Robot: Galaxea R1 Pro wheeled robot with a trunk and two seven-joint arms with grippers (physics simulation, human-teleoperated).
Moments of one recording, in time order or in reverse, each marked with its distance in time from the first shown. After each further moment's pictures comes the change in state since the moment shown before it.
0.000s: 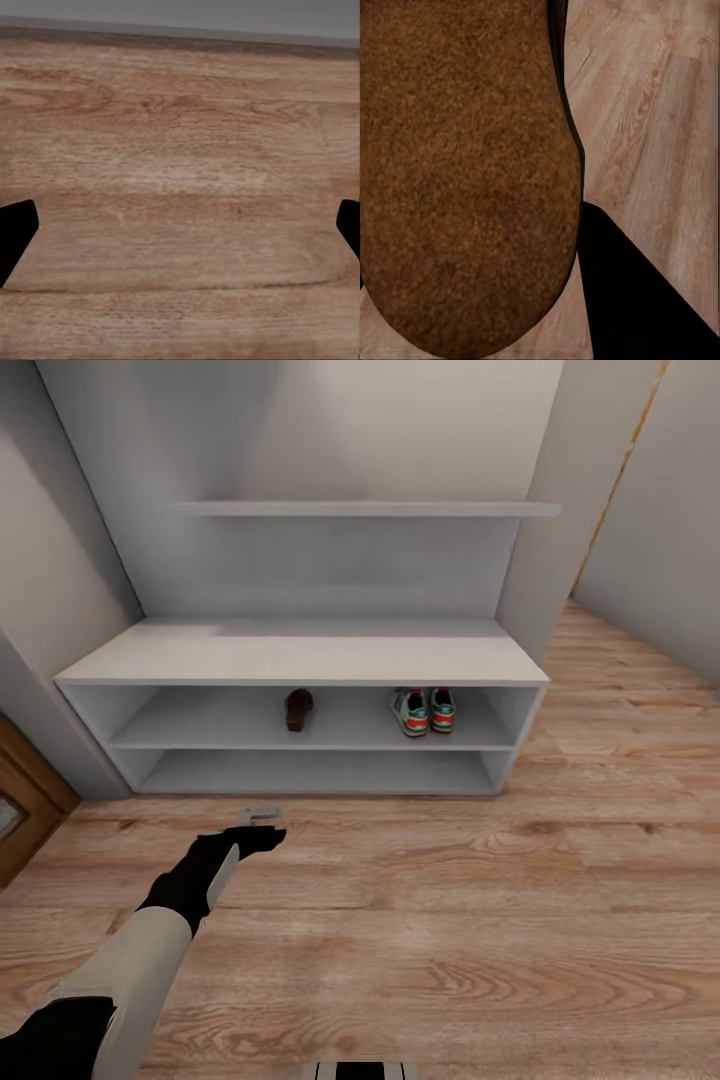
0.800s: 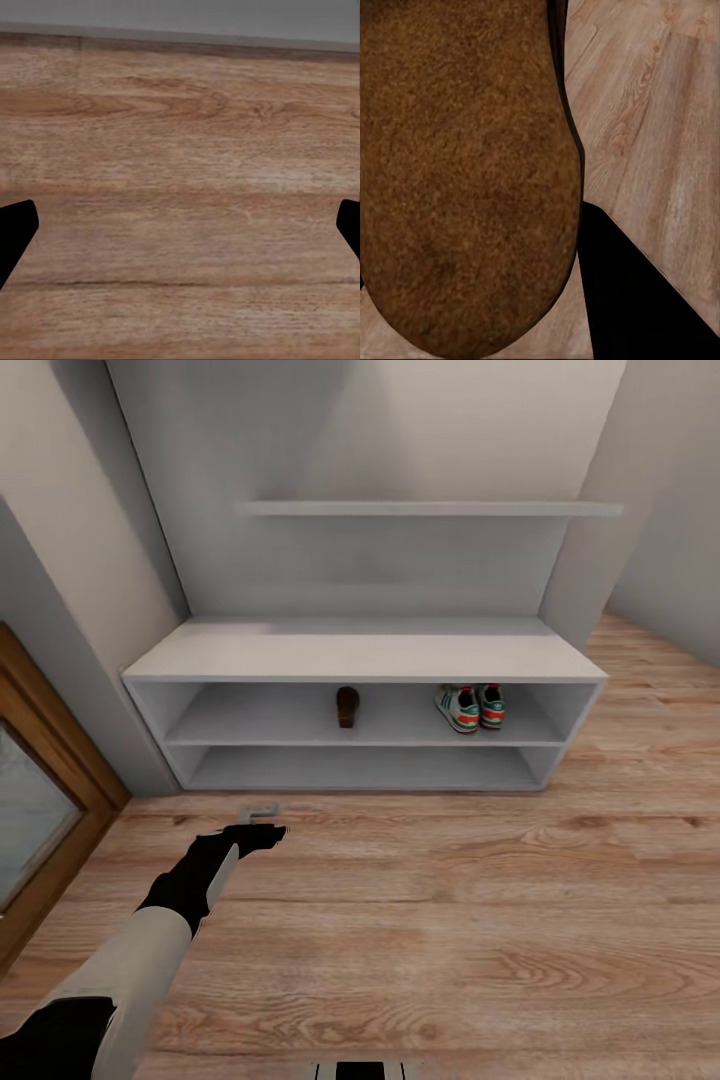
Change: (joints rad) left arm 0.000 0.001 0.000 0.000 0.000 -0.031 0.000; right arm 0.000 0.000 0.000 0.001 0.000 0.000 0.000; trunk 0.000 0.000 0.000
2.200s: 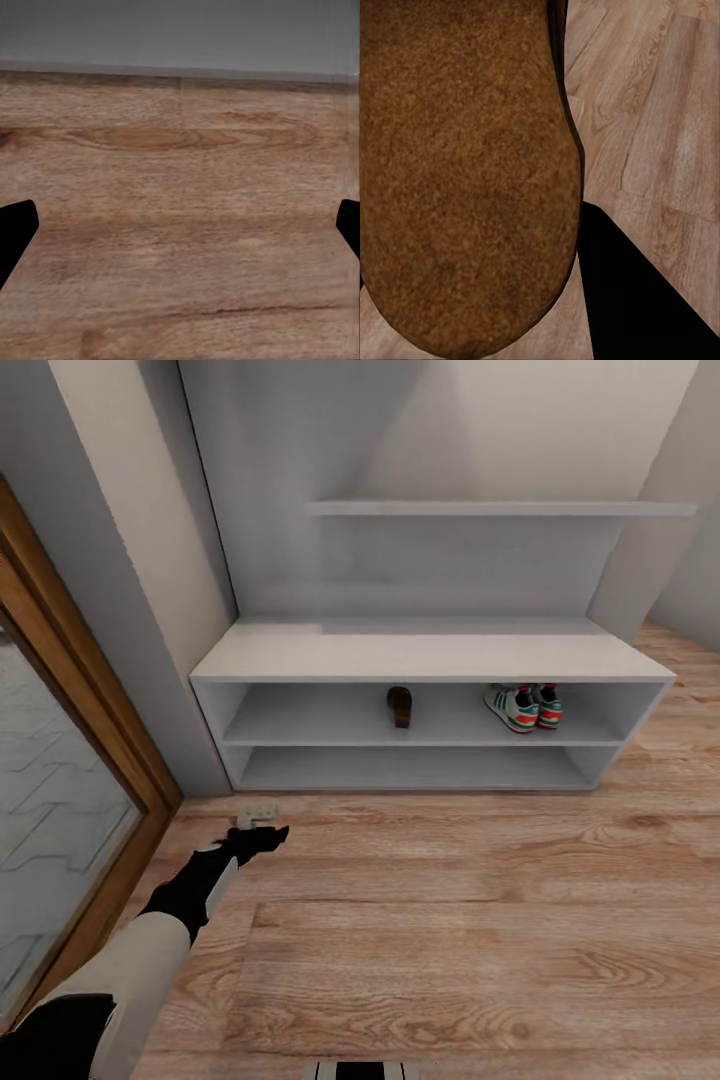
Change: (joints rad) left arm 0.001 0.008 0.002 0.096 0.001 -0.206 -0.067; right arm 0.000 0.000 0.003 0.000 0.000 0.001 -0.002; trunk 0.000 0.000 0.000
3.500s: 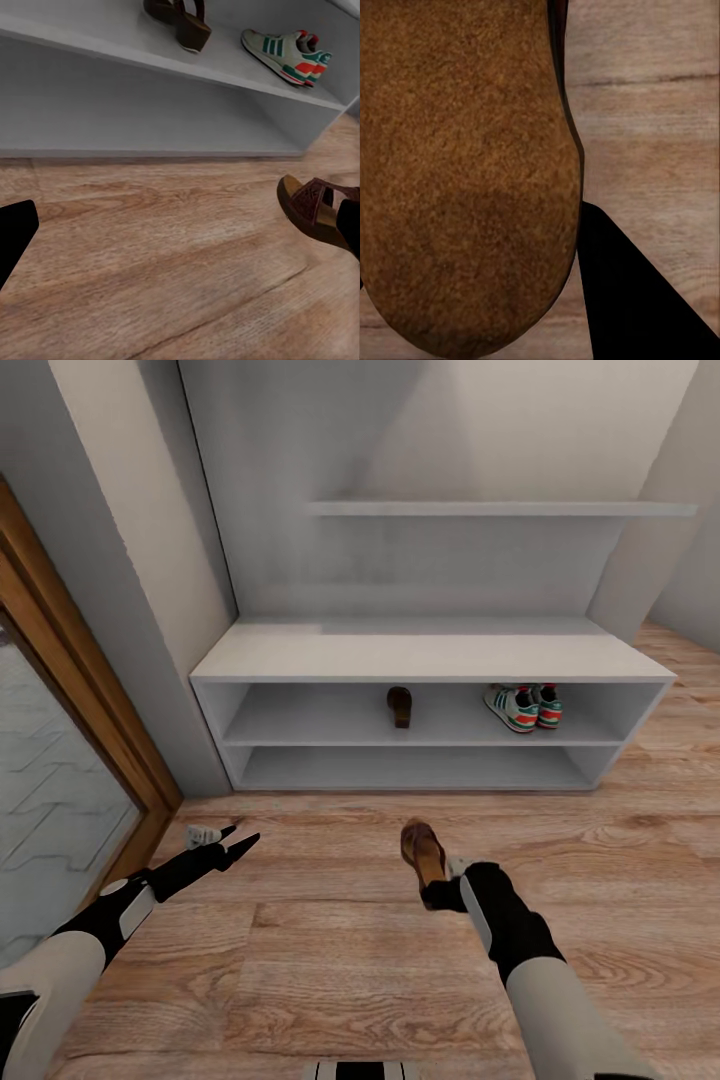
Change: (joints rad) left arm 0.001 0.250 0.027 0.235 0.281 -0.366 -0.842; right arm -0.078 0.577 0.974 0.533 -0.035 0.047 0.007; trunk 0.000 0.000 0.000
